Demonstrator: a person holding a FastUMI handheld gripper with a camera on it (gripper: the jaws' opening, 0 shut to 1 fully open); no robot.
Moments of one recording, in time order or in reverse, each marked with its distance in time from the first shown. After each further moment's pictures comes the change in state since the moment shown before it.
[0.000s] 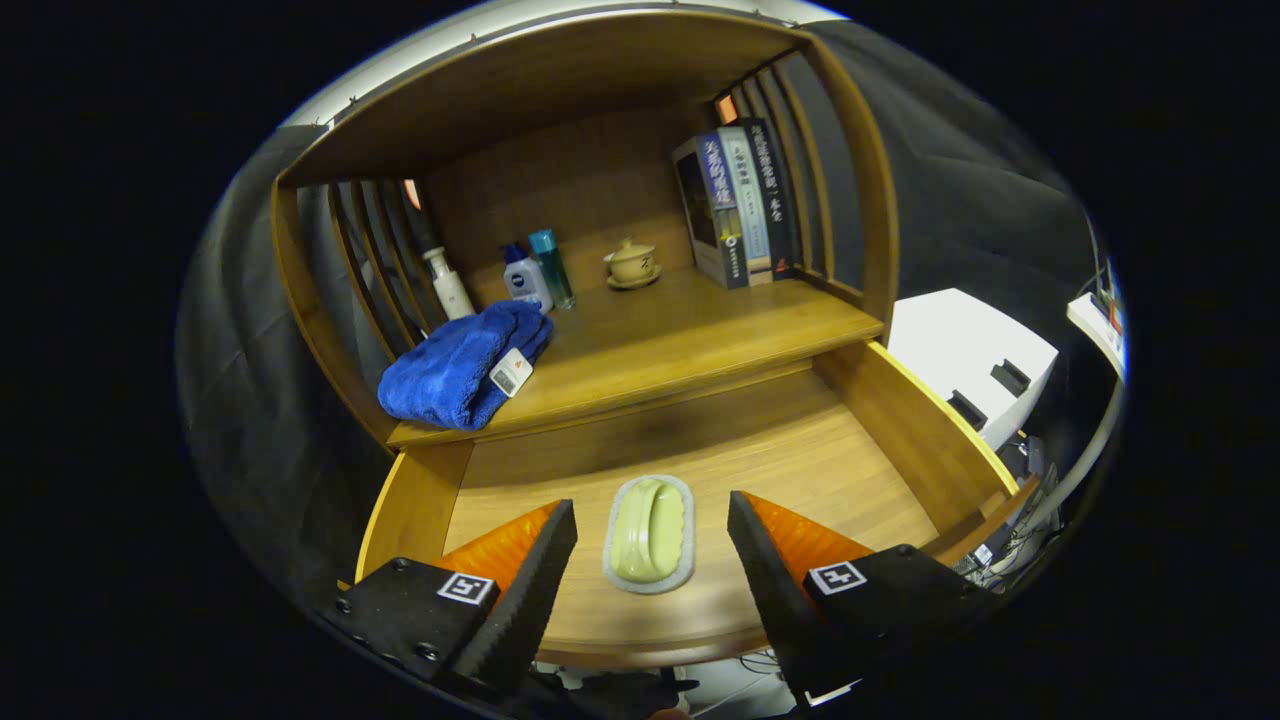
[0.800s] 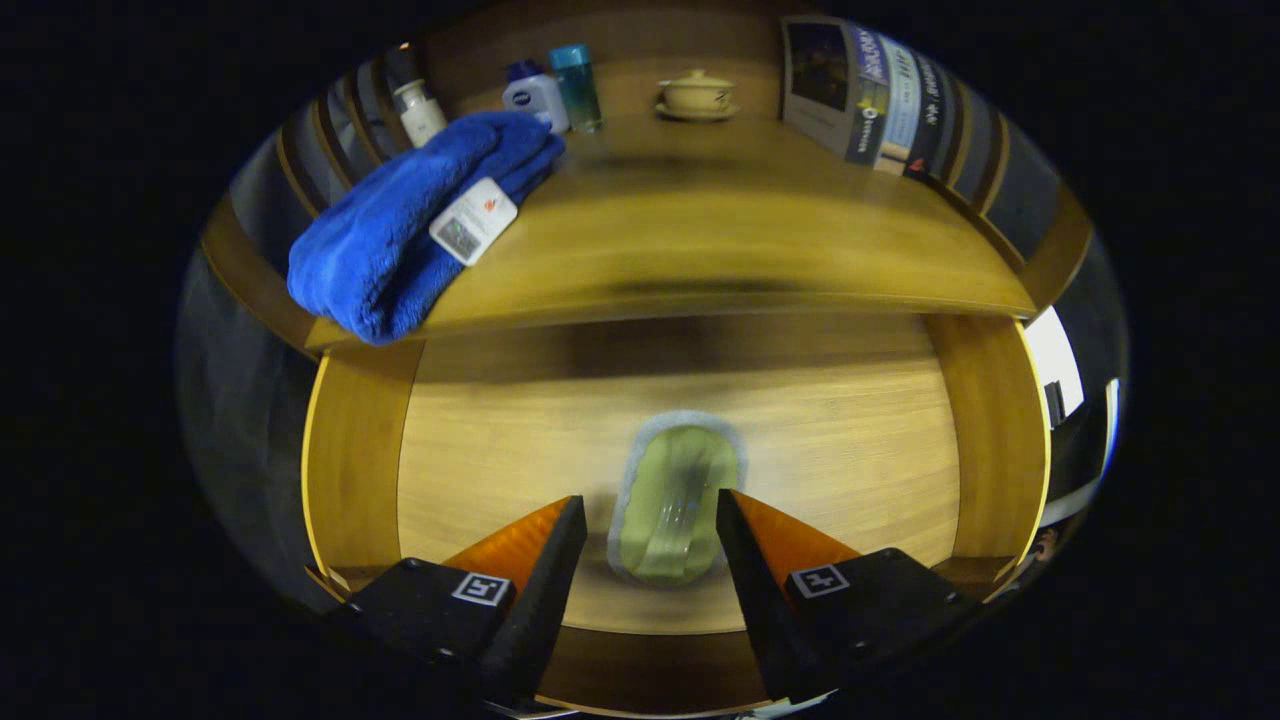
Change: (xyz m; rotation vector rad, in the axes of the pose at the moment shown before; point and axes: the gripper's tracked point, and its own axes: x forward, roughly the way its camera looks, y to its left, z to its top) arm 0.085 0.009 -0.058 -0.173 0.530 -0.075
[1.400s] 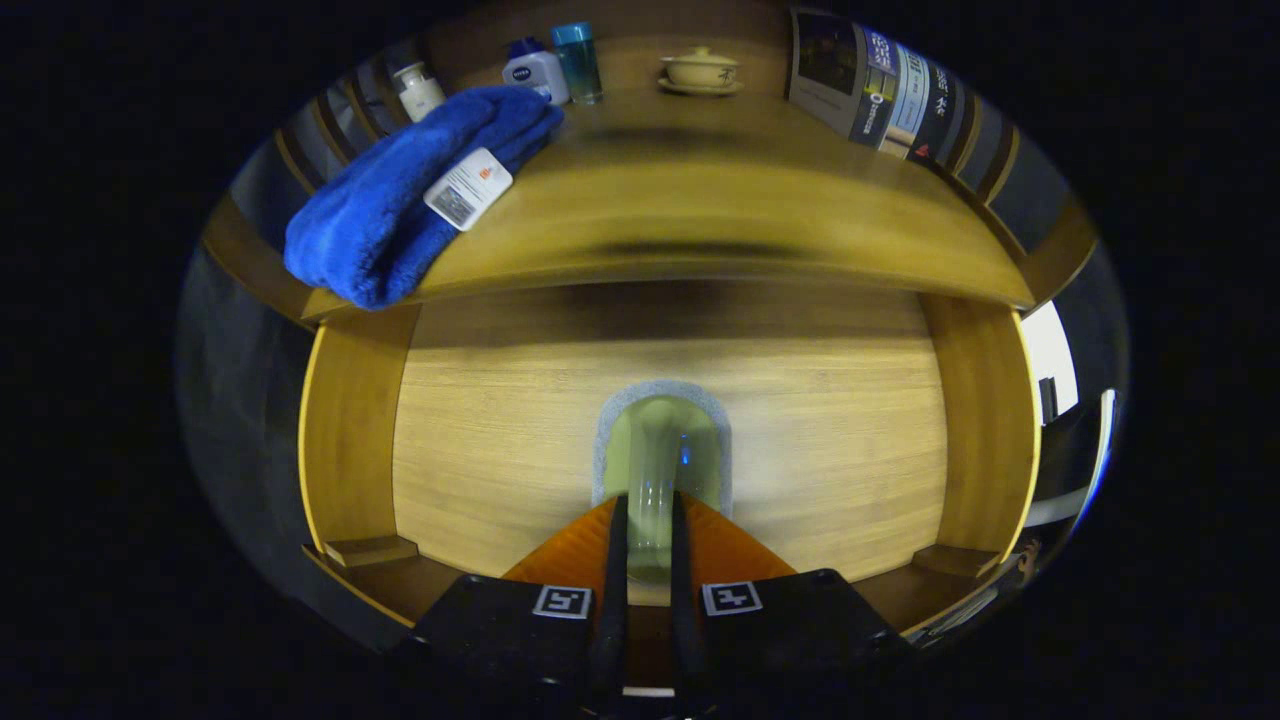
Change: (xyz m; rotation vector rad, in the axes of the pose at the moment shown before) arm -0.038 -0.006 -0.006 0.002 0.044 0.007
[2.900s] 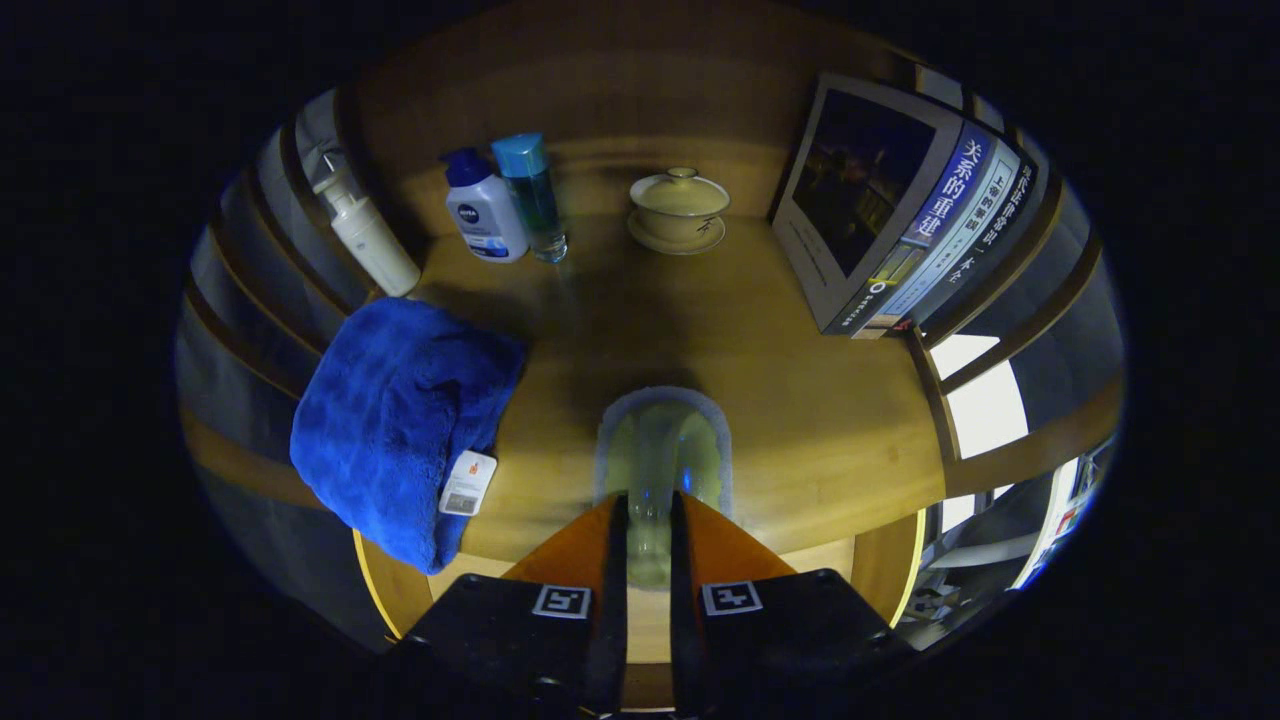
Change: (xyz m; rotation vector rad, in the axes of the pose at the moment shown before) arm -0.033 -0.020 0.186 0.031 -0.113 -0.096
